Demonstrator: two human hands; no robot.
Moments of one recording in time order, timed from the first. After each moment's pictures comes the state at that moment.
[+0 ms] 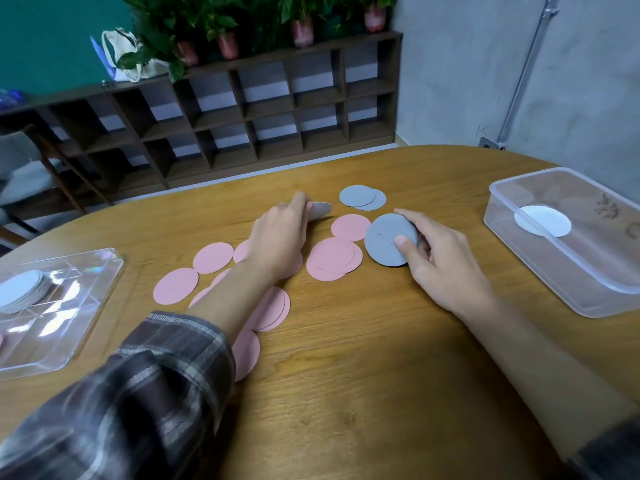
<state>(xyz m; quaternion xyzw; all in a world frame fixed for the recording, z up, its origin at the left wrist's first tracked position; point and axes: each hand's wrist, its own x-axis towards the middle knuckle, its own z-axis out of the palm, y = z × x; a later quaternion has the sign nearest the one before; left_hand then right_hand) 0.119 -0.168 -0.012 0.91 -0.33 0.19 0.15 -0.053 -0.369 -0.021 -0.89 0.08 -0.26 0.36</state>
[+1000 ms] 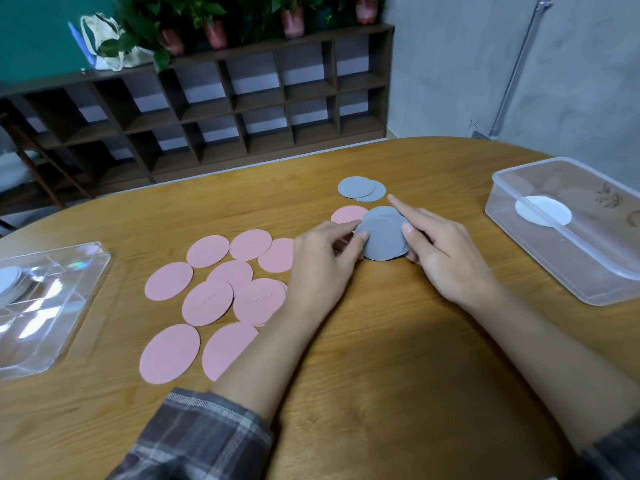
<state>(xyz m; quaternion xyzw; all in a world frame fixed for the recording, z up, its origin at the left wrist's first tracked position) 0.036 -0.190 -0.031 0.80 -0.32 0.08 0.49 -0.050 -0.370 -0.027 -0.89 0.05 -0.23 0.39</state>
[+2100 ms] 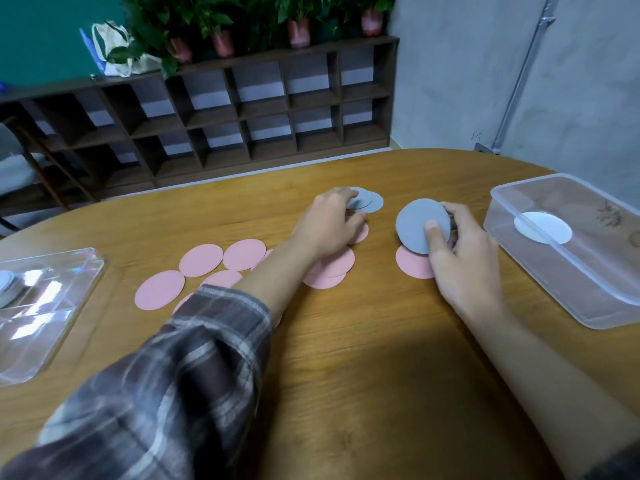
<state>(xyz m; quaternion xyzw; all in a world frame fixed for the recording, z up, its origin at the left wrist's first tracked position) 0.124 -0.244 -0.011 0.90 -0.36 0.02 0.25 -0.048 -0.378 -0.023 -0.83 0.24 -0.33 0.38</state>
